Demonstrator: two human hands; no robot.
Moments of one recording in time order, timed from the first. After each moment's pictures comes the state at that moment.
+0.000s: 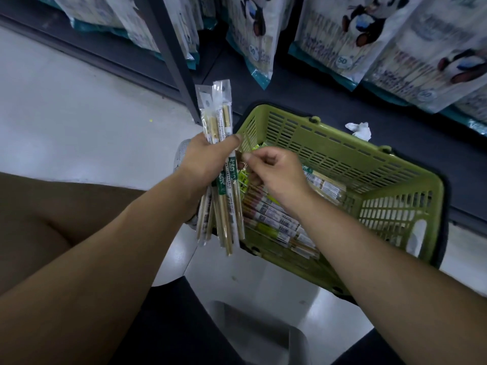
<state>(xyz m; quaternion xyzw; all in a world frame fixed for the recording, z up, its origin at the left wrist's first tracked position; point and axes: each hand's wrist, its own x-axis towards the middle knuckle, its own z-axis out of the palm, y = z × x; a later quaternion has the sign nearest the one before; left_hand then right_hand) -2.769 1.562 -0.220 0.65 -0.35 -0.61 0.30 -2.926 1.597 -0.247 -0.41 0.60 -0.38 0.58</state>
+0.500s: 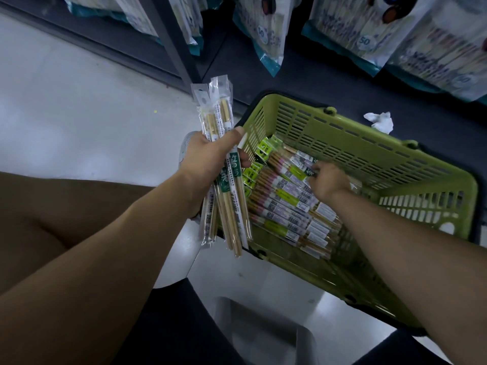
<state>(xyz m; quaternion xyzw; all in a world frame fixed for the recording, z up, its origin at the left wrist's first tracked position) -2.763 1.561 -0.237 0.64 -0.30 -0.64 0.32 -3.026 1.586 -0.357 -0.52 0.78 0.04 0.35</state>
